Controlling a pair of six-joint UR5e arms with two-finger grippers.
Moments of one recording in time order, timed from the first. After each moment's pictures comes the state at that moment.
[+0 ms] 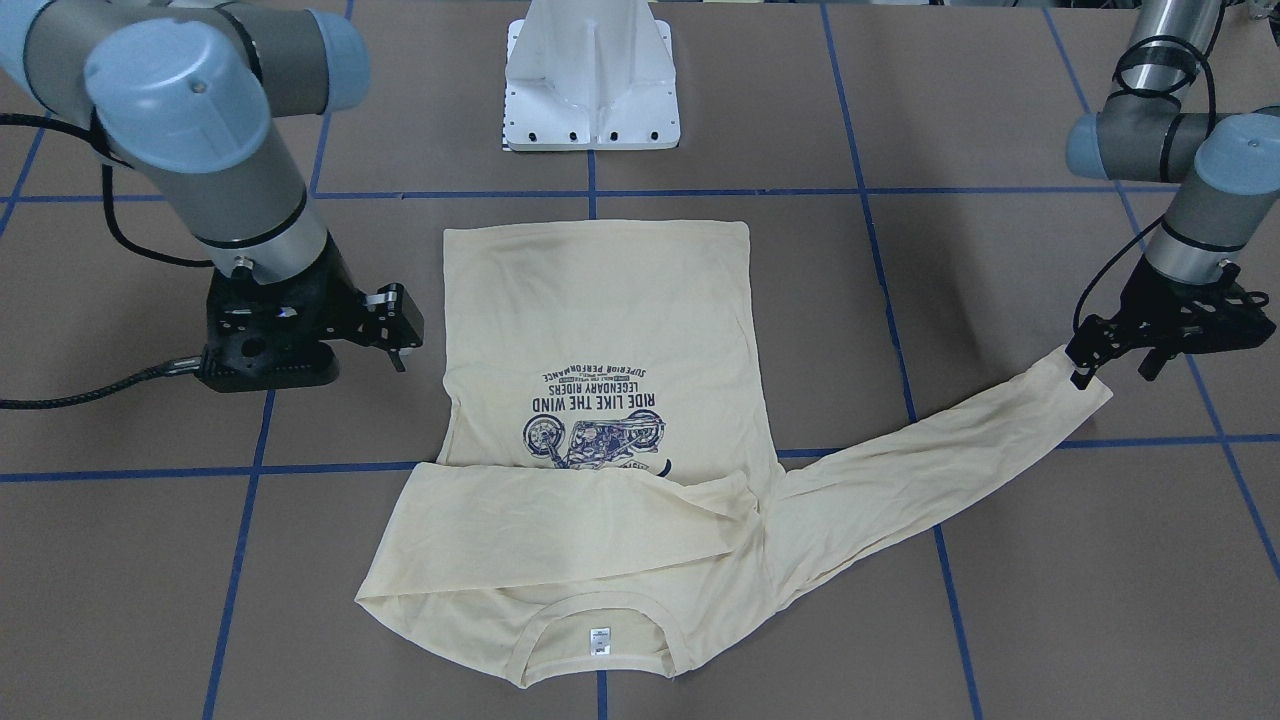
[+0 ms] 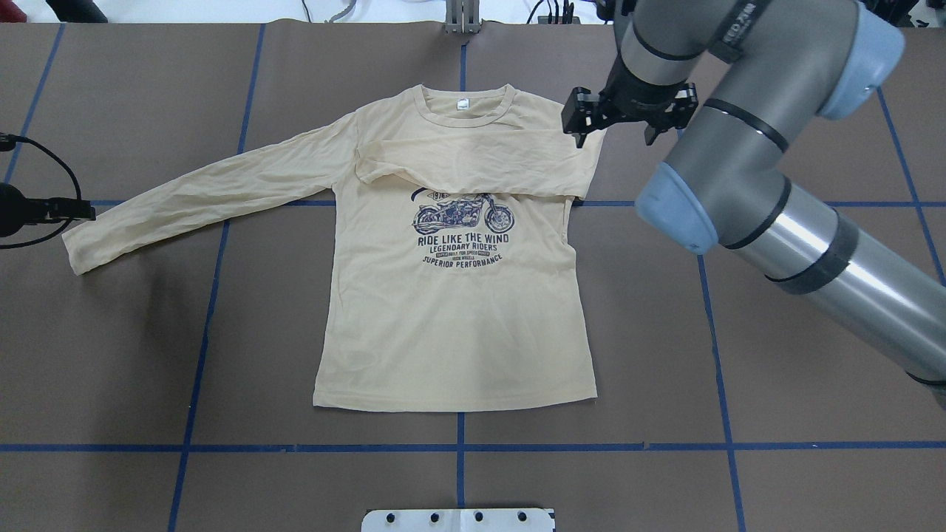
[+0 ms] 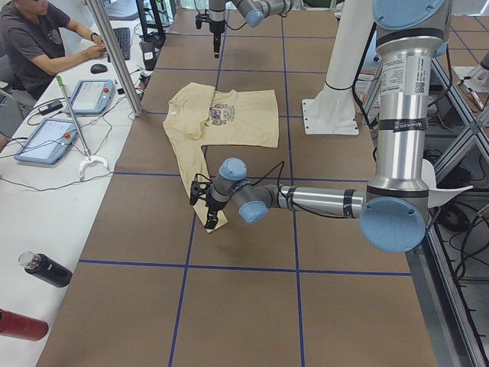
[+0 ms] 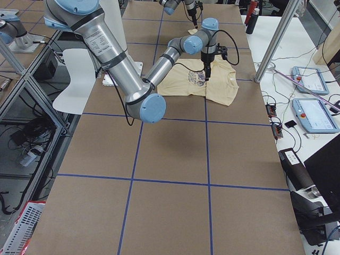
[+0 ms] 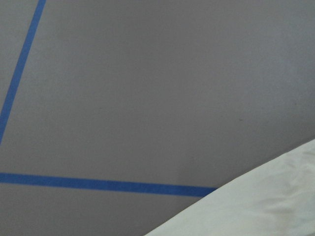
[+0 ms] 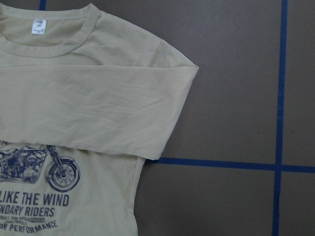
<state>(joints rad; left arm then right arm) -0.97 -1.54 -1.52 -2.42 -1.87 -0.98 0.90 -0.95 1.78 -1.79 2.09 0.81</state>
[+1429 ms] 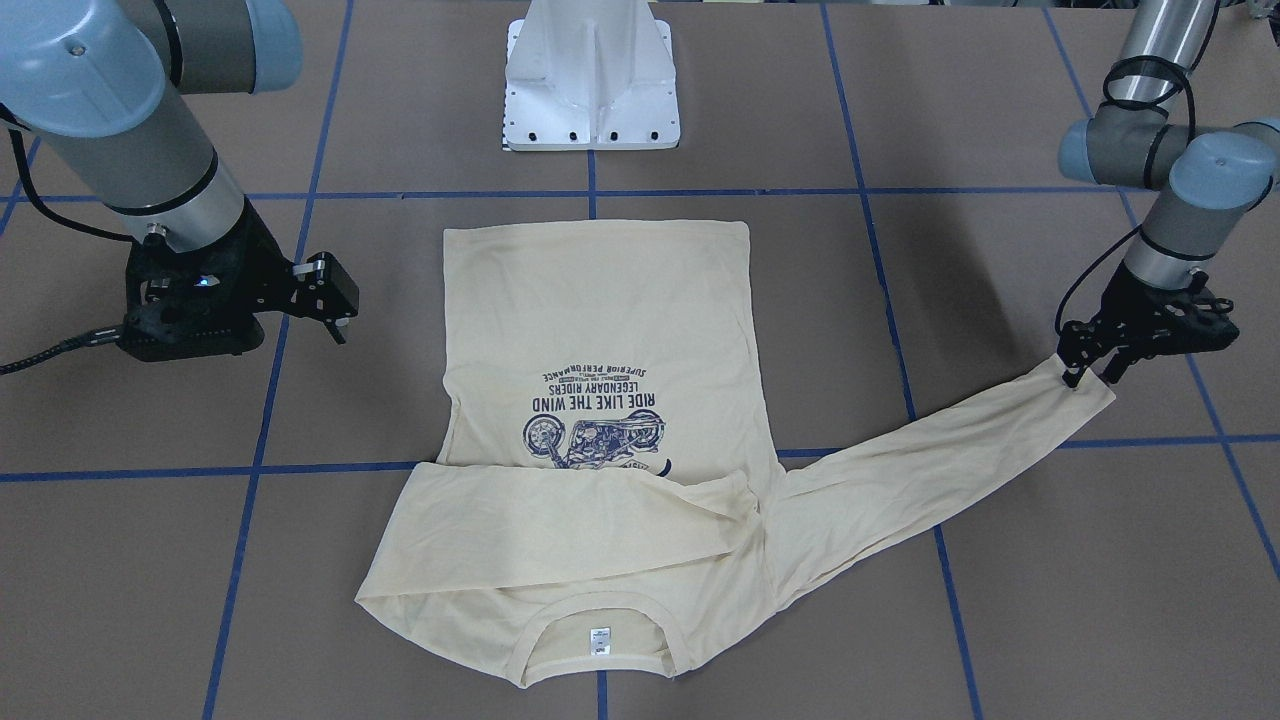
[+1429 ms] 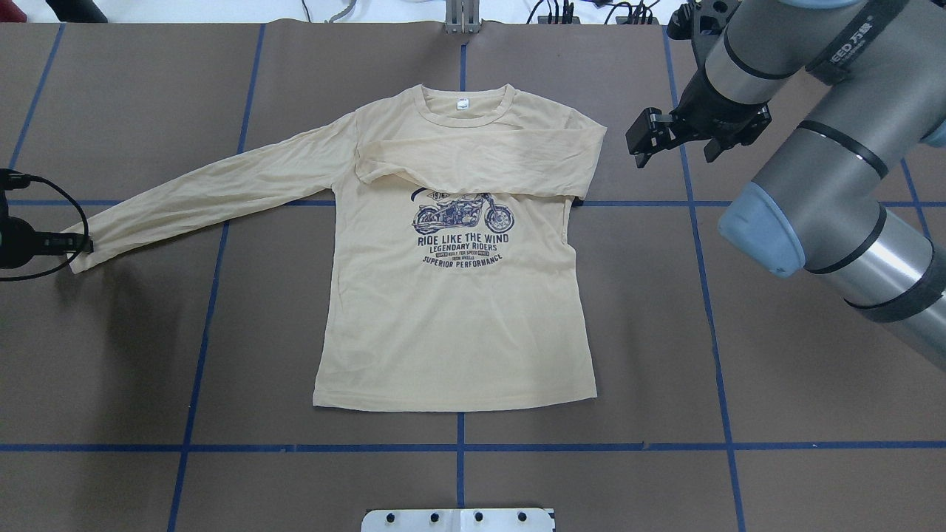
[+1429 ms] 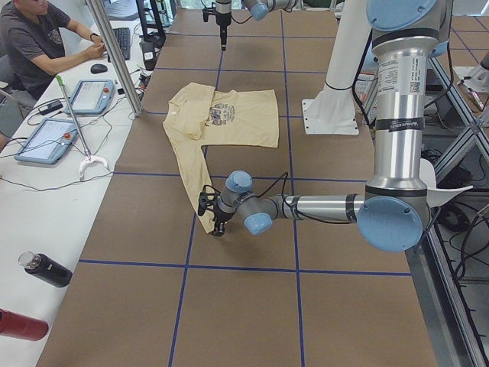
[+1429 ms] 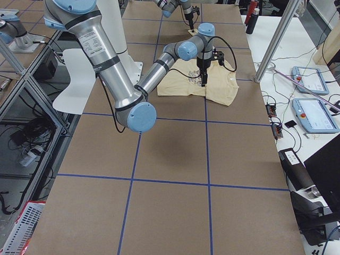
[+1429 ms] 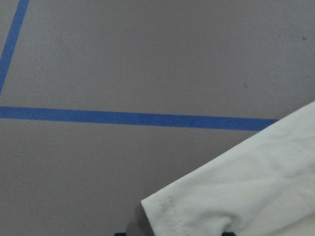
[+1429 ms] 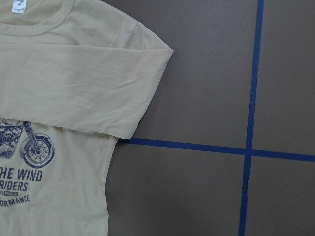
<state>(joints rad) -0.91 -1.54 -1.44 -2.50 -1.87 -0.98 0.92 -1.03 1.86 -1.80 2.11 0.76</state>
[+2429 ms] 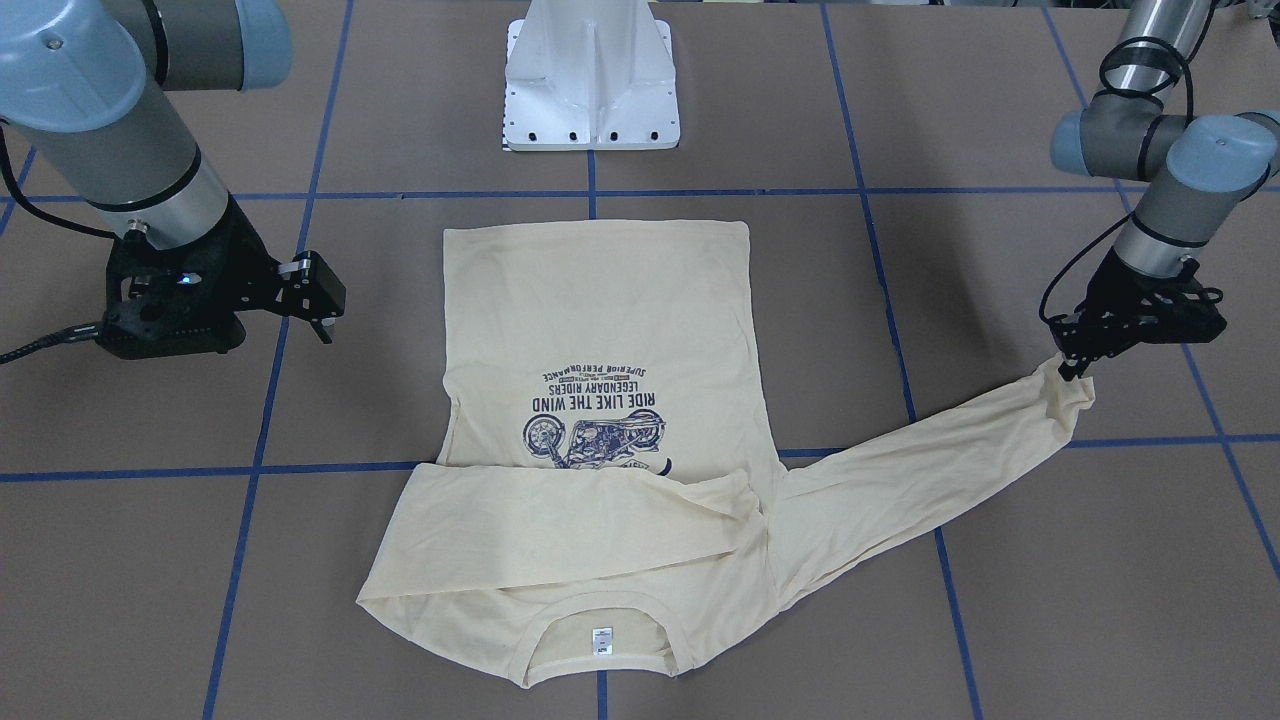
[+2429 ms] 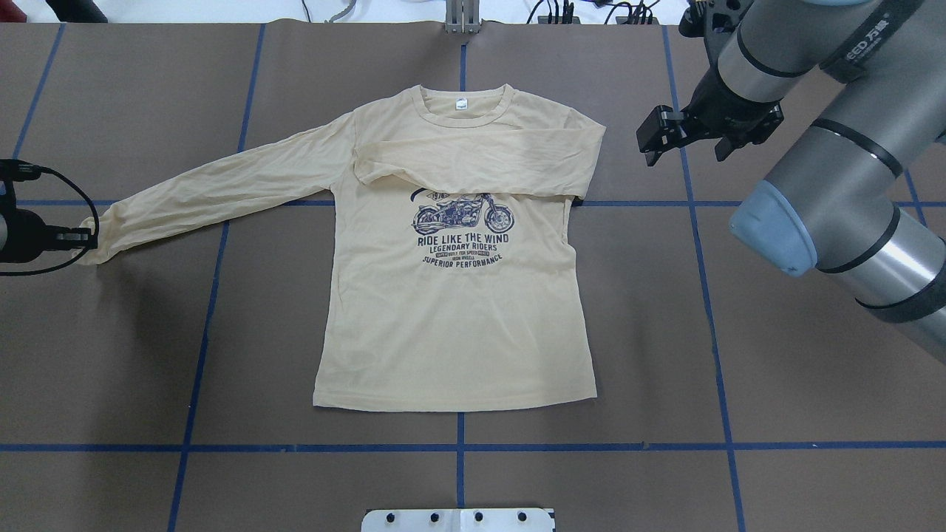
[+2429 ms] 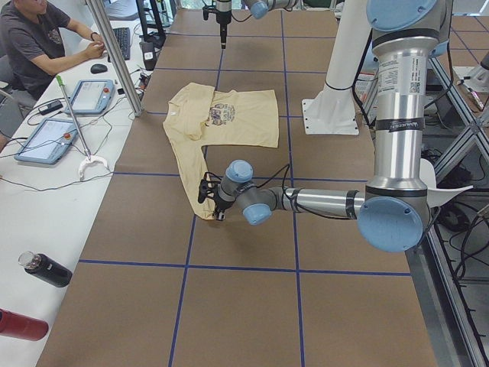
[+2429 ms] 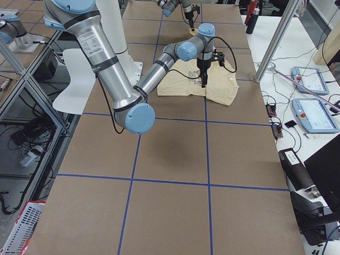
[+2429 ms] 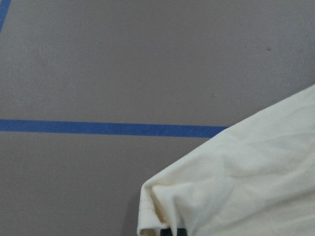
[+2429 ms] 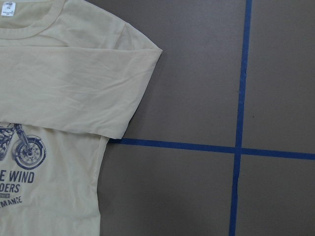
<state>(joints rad) -0.92 -1.54 -1.55 -2.49 -1.95 -0.97 0.94 -1.06 1.88 -1.81 2.11 0.76</state>
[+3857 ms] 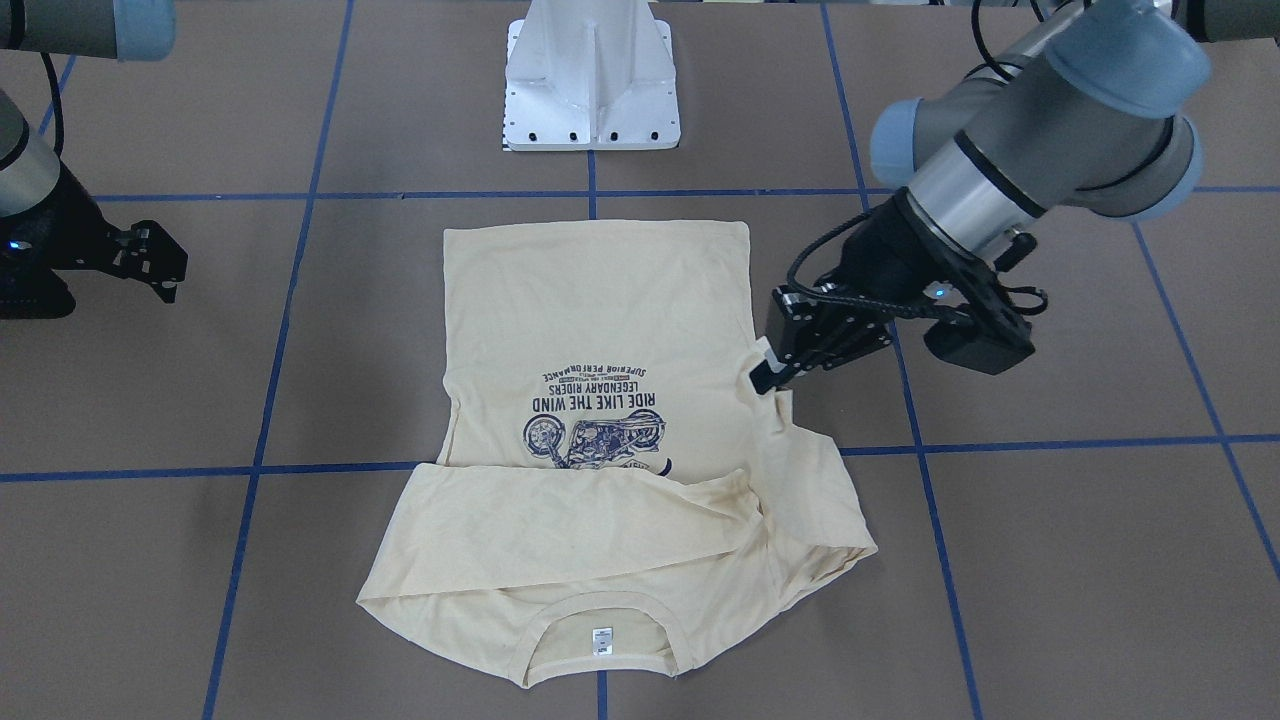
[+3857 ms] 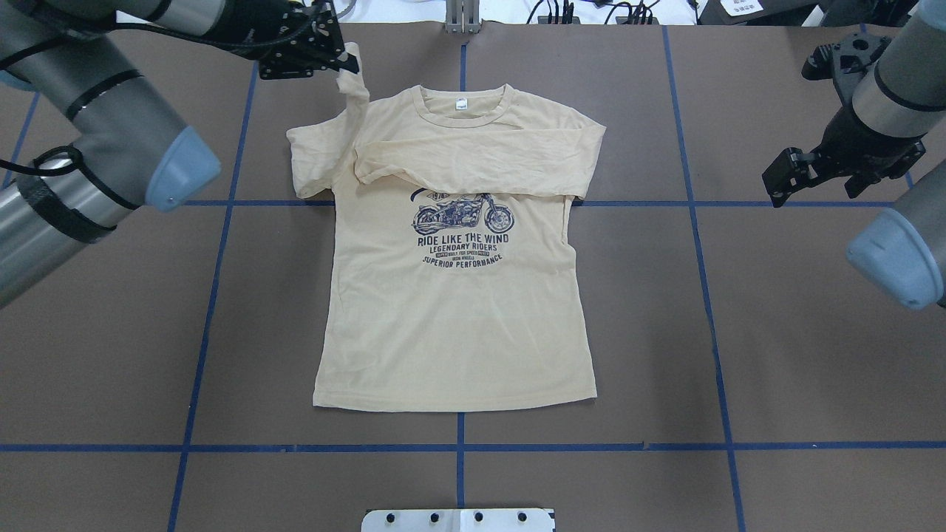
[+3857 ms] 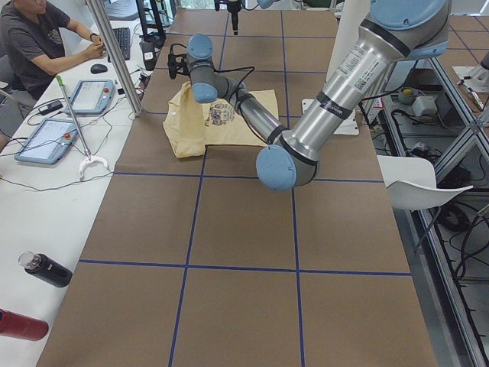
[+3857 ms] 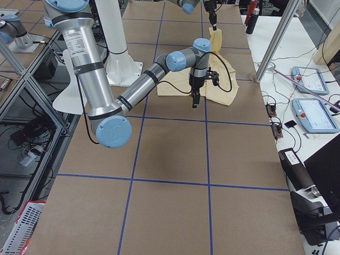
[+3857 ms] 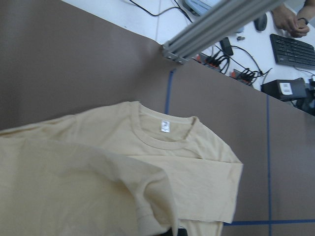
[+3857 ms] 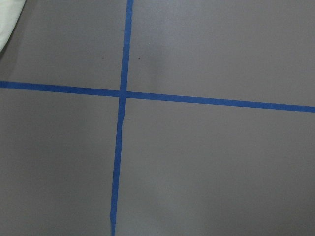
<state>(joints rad) -0.95 -2.28 -1.56 -2.27 -2.23 -1.54 1.03 -1.28 2.02 -1.98 2.11 0.56</state>
